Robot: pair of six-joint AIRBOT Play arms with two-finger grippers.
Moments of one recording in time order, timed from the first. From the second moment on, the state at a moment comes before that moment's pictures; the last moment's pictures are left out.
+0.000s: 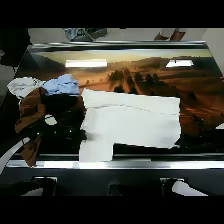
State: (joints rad) left arm -0.21 -1.34 0.75 0.92 -0.99 -1.27; right arm -0.67 -1.35 0.79 -1.18 1.27 0.90
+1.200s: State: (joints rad) left arm -0.05 -1.97 1.76 0.88 -1.17 -1.45; right arm -0.32 -1.87 1.63 -1.24 1.12 1.11
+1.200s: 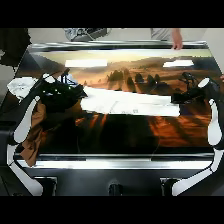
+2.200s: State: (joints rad) left arm -0.10 -1.57 1.84 0.87 -1.36 -1.44; right arm -0.44 -2.02 1.69 -0.87 1.32 1.10
